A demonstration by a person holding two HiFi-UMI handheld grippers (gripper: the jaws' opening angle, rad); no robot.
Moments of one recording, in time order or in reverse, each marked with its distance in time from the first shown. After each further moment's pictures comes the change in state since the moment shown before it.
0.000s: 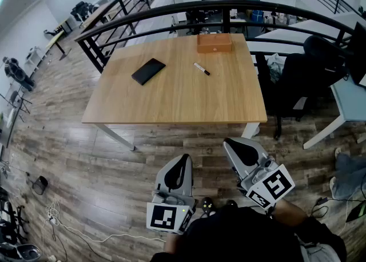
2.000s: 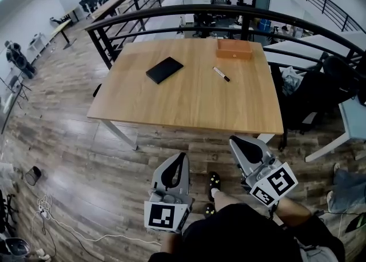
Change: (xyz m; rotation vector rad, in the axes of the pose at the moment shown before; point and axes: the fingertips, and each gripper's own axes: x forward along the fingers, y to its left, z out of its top) left arm -0.018 0.116 0.000 0.024 -0.027 0.079; right arm 0.098 0.025 -0.022 -0.021 0.041 0.035
